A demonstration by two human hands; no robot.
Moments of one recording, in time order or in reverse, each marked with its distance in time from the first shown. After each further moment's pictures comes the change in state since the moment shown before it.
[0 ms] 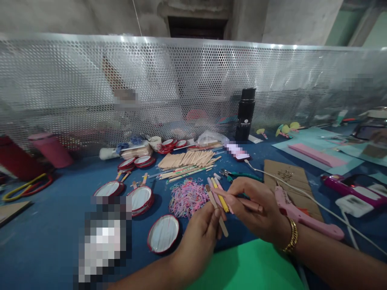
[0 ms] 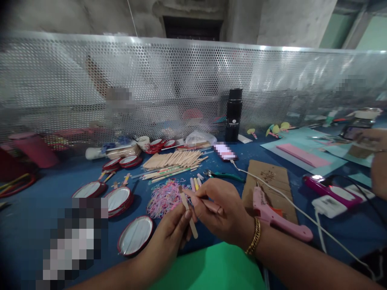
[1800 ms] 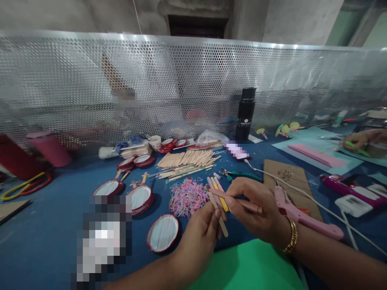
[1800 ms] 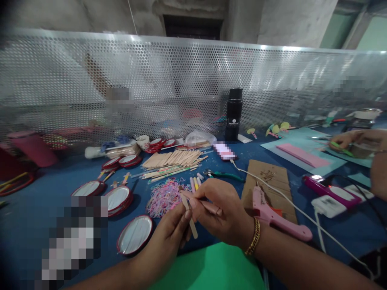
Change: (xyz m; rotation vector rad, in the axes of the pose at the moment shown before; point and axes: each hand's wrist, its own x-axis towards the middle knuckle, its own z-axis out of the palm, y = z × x) left_hand 0.000 0.002 -0.001 0.050 -0.022 0.014; right_hand 0.000 0.000 0.000 0.025 -0.034 -0.003
